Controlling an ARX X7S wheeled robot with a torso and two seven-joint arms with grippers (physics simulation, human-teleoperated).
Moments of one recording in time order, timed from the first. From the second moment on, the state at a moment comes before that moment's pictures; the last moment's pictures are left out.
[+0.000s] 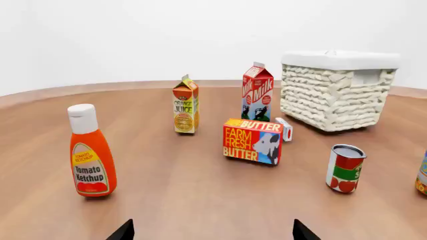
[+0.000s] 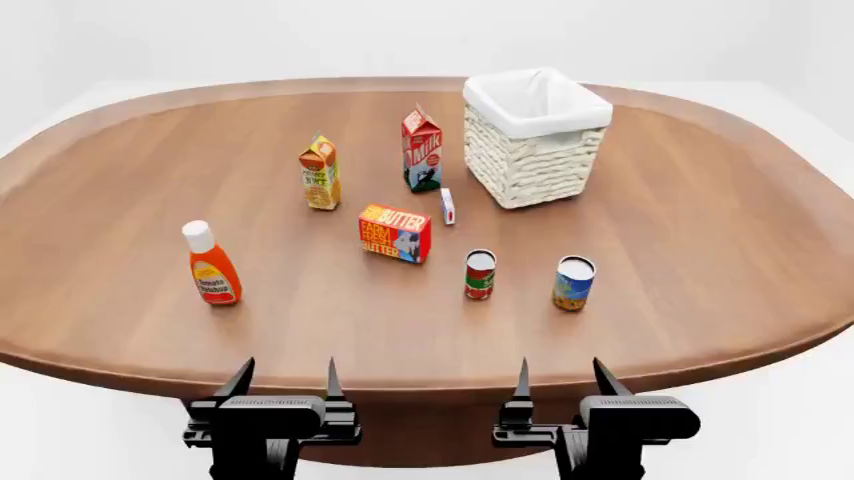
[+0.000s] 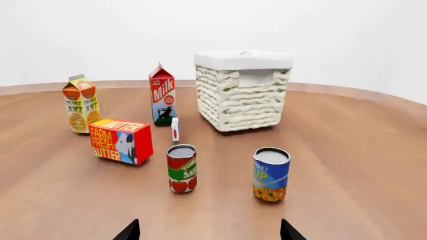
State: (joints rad) left arm 0.00 0.00 0.00 0.00 0.00 0.00 0.00; right arm 0.00 0.00 0.00 0.00 0.00 0.00 0.00
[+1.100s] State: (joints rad) left arm 0.06 -0.14 0.06 0.46 -0.11 -0.36 -0.11; right arm -0.07 0.12 -0.11 -0.43 0.09 0.29 0.11
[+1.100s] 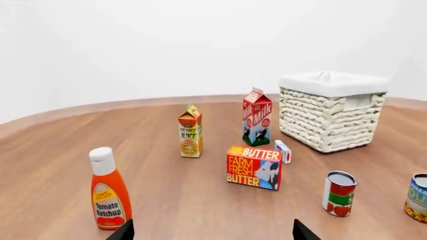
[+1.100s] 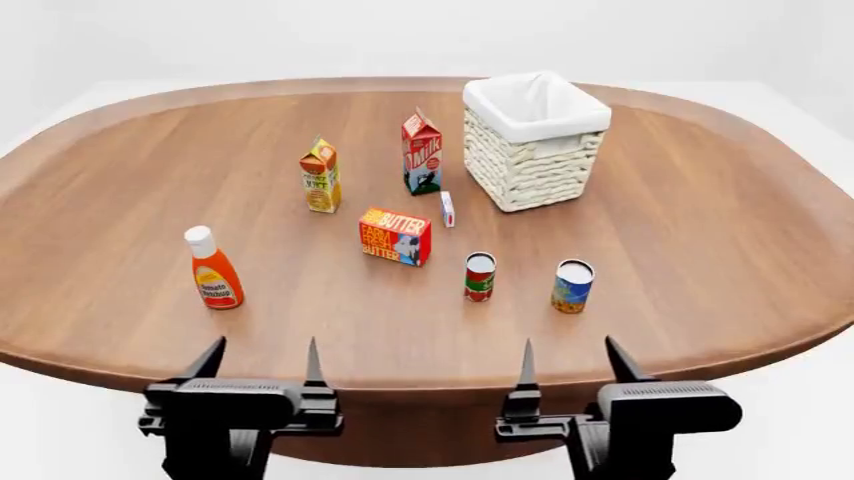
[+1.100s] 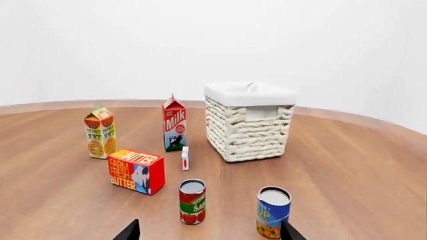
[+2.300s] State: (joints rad) left arm 0.09 -0.19 0.07 0.60 -0.18 -0.45 -0.15; right arm -0.10 0.18 -0.14 -0.57 0.15 0.35 0.16
